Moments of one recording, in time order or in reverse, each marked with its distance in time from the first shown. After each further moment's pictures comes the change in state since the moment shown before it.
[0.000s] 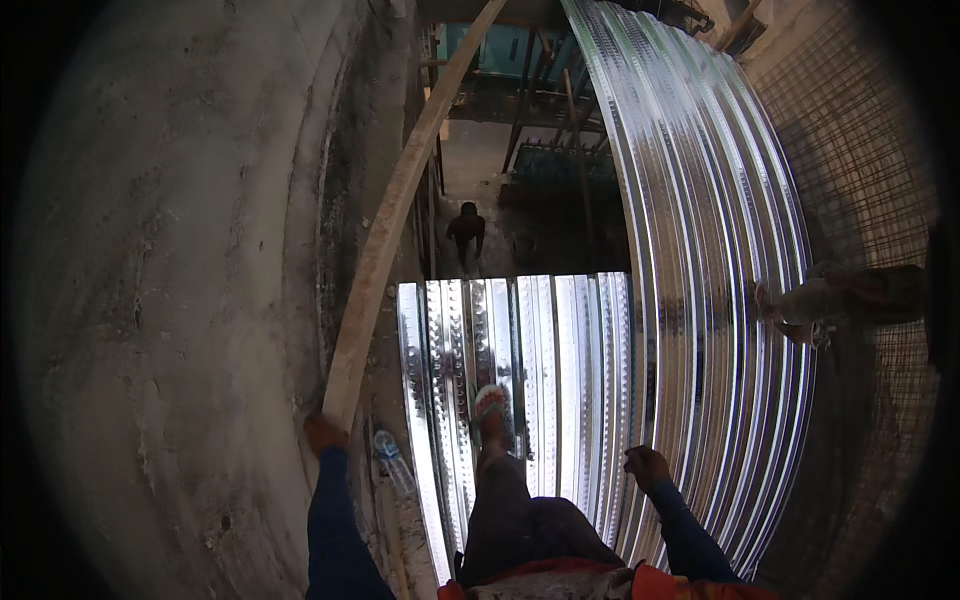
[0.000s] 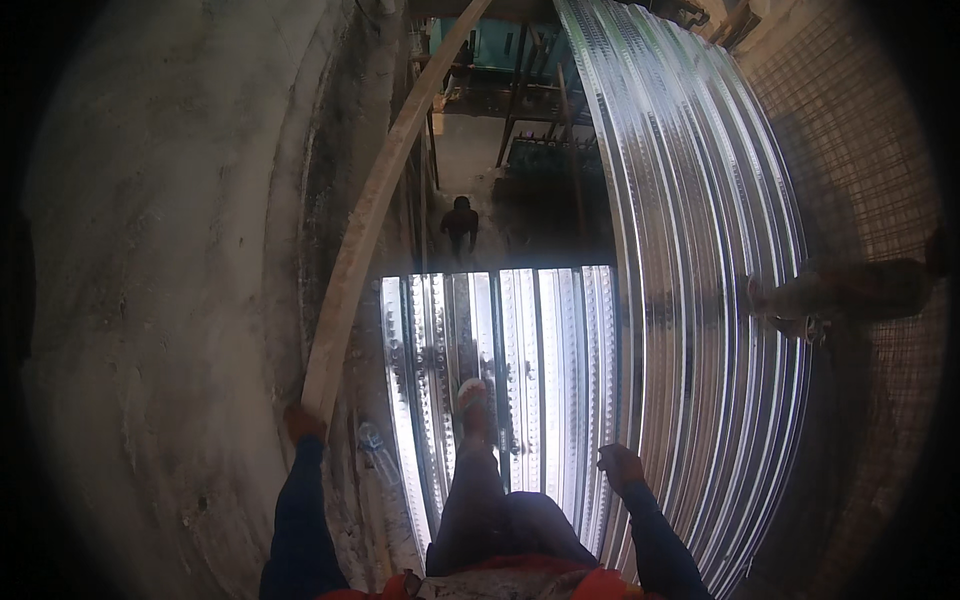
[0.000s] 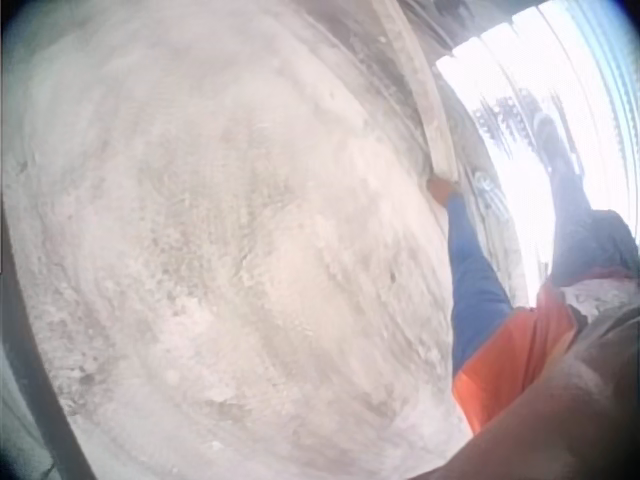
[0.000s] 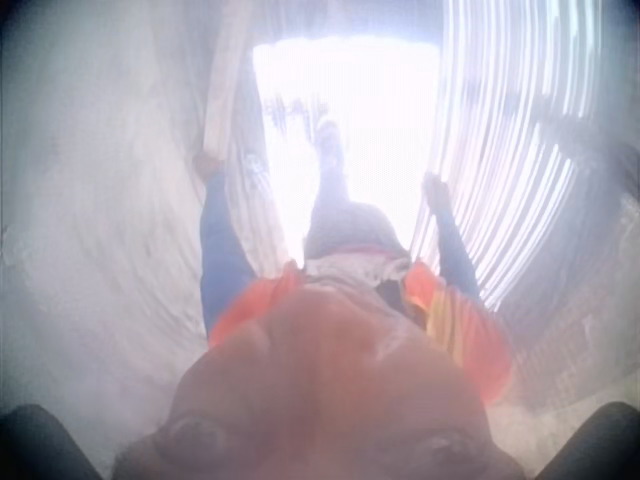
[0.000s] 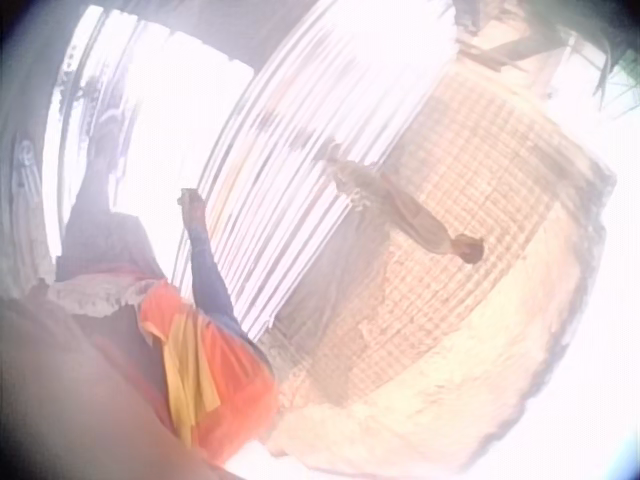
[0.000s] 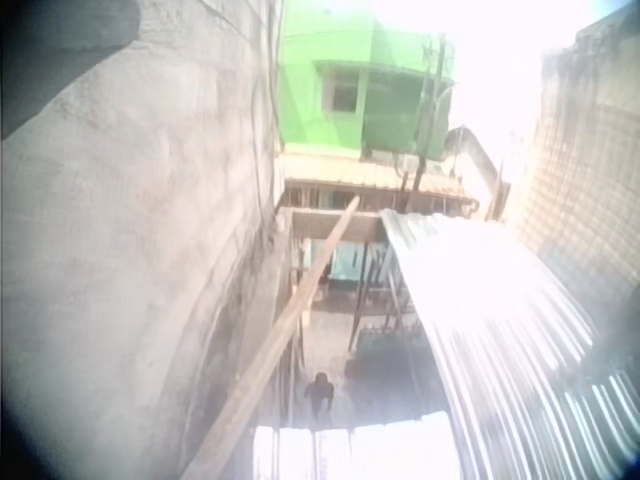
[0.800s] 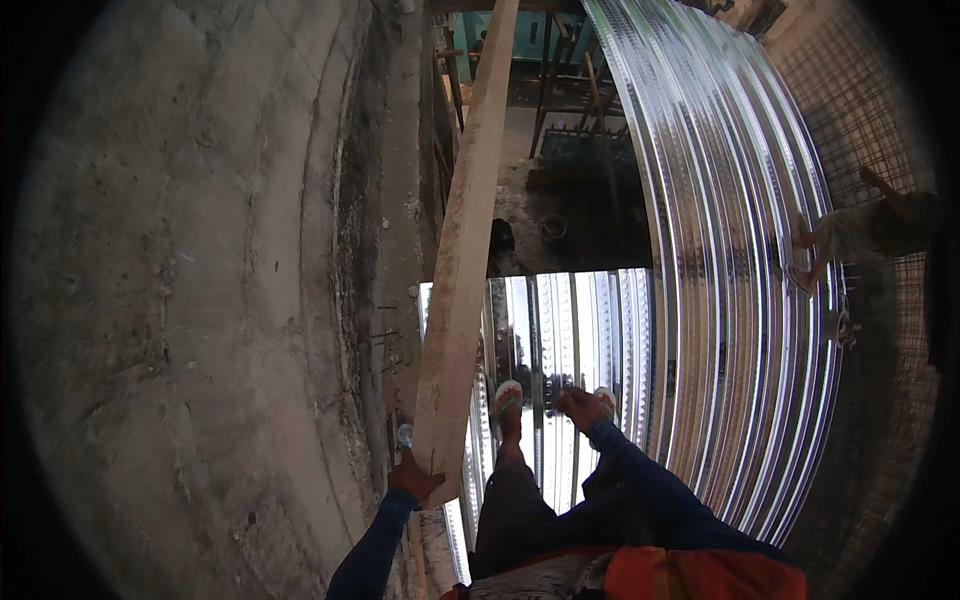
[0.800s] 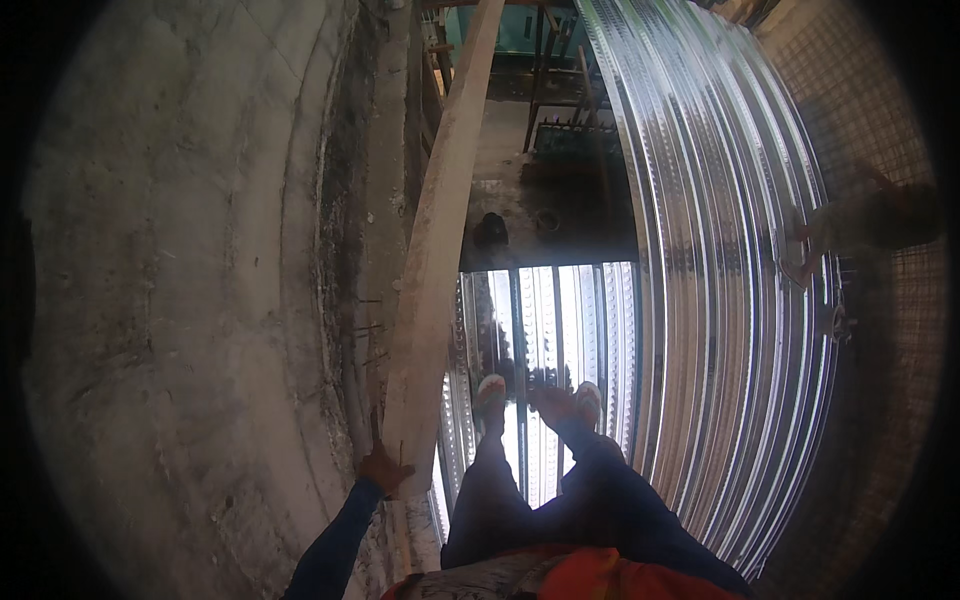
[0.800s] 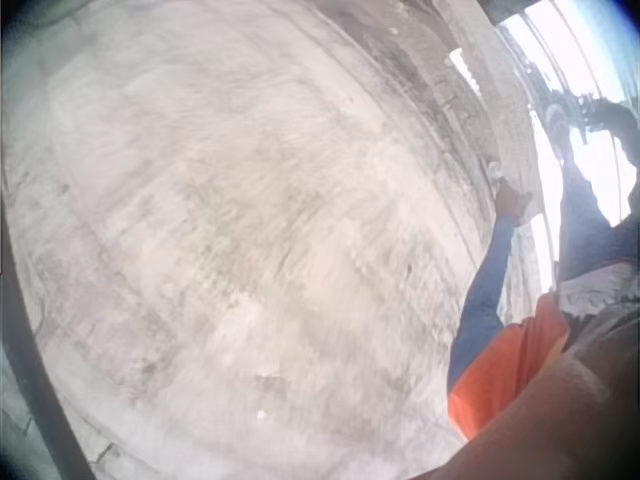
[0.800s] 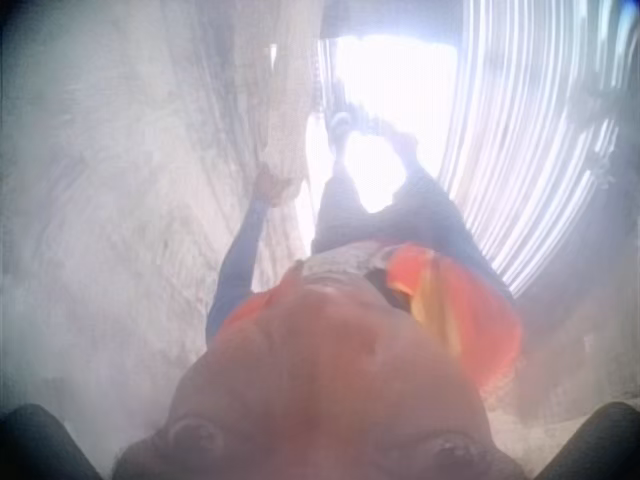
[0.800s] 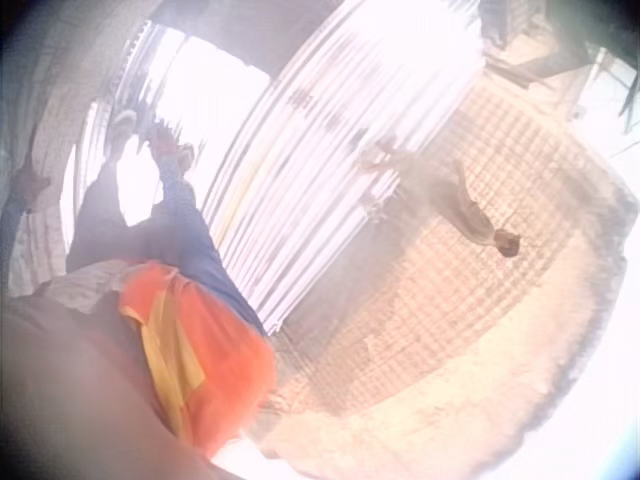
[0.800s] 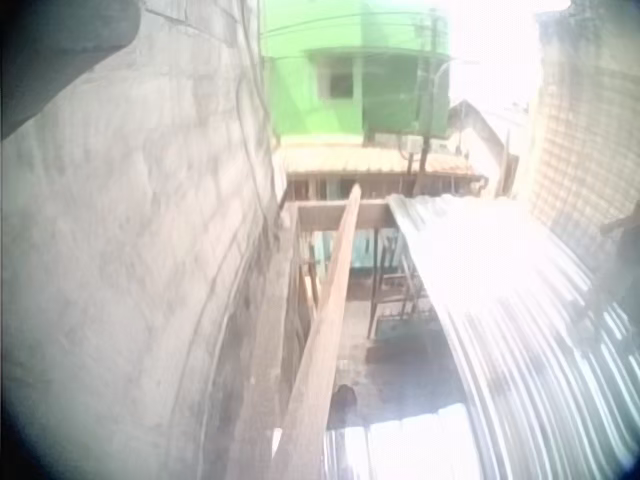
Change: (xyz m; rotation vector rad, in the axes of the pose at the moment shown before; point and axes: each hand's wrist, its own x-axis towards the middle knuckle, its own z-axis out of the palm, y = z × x) left_hand -0.134 0.140 -0.226 -0.335 -0.720 0.162; right_hand 0.163 -0.103 0.089 -0.013 -0.333 -0.168
